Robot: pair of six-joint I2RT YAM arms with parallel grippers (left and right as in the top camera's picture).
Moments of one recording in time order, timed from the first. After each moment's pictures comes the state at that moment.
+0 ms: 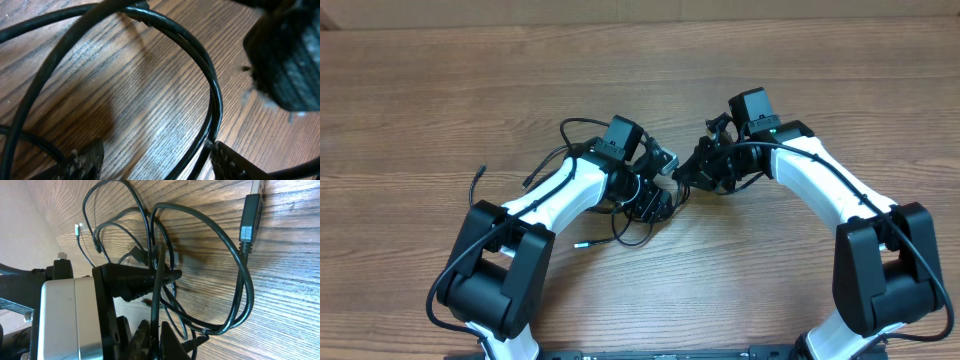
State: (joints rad) left arm -0.47 1.87 1.14 -0.54 0.49 0.16; right arm 0.28 1.80 1.19 -0.63 -0.76 0.68
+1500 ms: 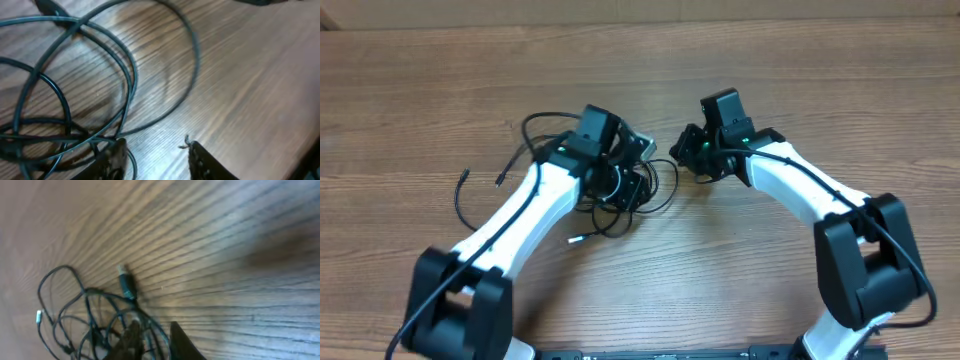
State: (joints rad) left arm -0.41 1.67 1.15 -0.70 0.42 0.05; right arm 0.39 1.87 1.19 -0.35 -0.32 0.88
